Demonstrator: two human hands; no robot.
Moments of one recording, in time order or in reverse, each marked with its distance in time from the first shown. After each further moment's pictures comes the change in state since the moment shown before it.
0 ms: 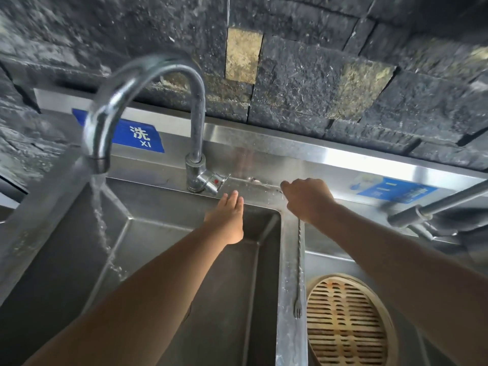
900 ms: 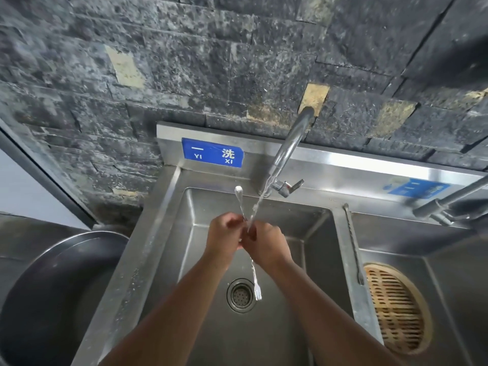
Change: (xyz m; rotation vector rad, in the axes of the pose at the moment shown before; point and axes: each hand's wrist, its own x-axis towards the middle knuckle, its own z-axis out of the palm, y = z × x) left_hand -0.188 -0.165 -0.045 -1.539 0.317 -0.183; right_hand -0.062 -0.306 -0.134 1.040 0.007 0.401
